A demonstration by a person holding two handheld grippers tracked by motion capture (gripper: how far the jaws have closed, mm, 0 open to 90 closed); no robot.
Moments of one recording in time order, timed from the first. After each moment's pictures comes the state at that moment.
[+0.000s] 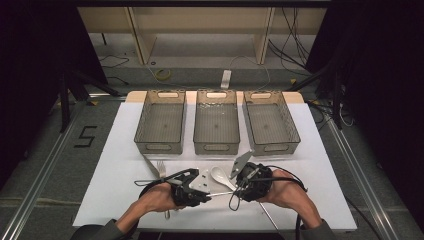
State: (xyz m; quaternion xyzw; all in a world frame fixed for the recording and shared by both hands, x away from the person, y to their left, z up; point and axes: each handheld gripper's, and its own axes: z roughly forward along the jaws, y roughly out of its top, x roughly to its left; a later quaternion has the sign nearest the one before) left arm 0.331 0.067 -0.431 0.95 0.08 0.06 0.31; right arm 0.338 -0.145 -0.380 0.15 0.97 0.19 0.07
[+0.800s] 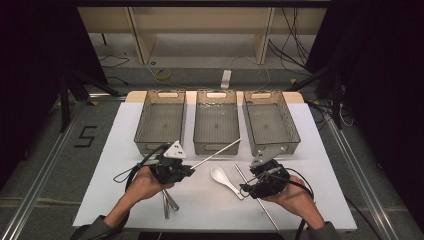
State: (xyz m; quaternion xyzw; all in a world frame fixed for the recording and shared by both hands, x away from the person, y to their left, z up) left arm 0.369 0.118 -0.408 0.89 0.28 0.09 0.36; right arm 0.339 -0.188 -0.395 0.30 0.90 0.29 0.10
